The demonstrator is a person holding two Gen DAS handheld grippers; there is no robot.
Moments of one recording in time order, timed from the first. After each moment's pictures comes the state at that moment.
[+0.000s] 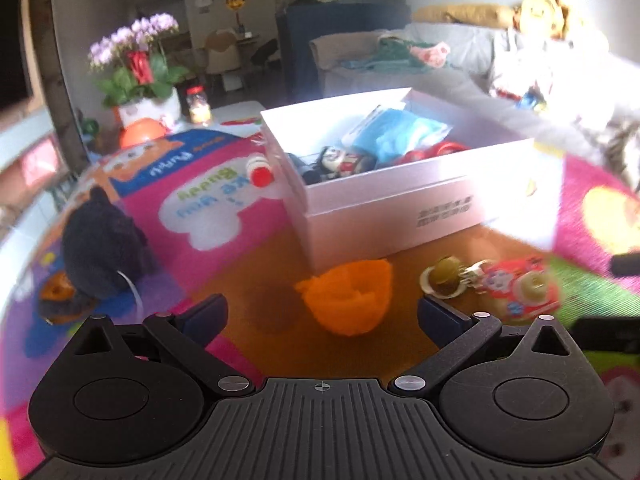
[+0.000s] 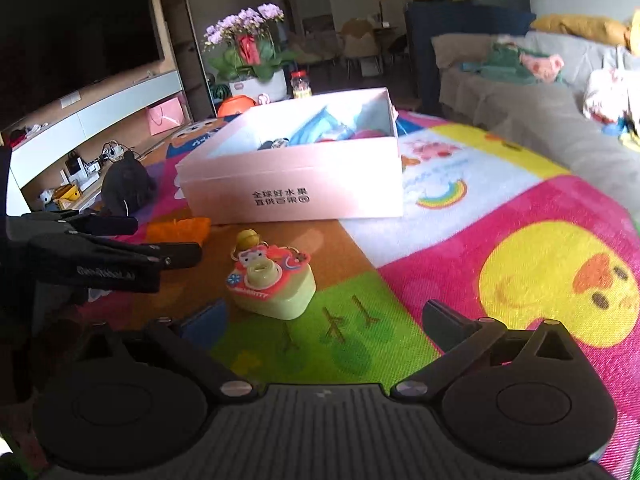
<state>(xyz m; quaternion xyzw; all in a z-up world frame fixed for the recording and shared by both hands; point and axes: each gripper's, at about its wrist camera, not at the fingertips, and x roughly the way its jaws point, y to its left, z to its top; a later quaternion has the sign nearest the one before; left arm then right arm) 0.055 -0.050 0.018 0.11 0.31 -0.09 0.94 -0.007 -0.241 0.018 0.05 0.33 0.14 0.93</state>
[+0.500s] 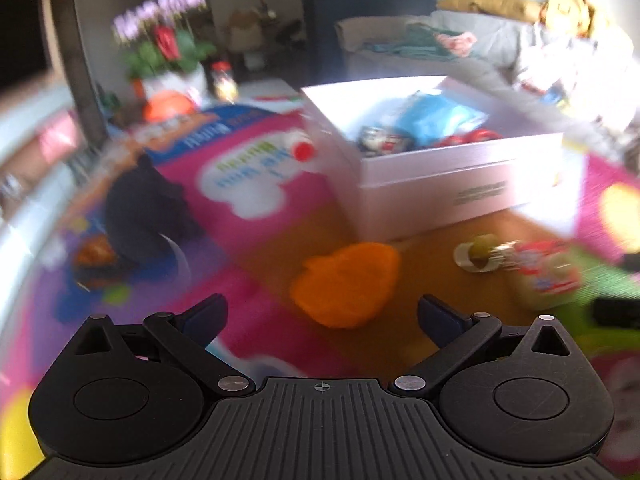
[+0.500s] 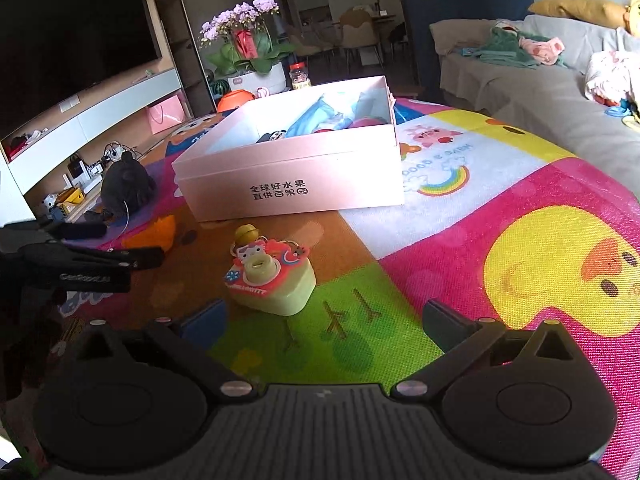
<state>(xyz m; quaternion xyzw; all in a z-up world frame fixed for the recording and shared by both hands) 0.046 -0.021 0.026 0.06 0.35 -0.08 0.93 -0.004 -0.243 0.015 0.07 0.34 0.14 0.93</state>
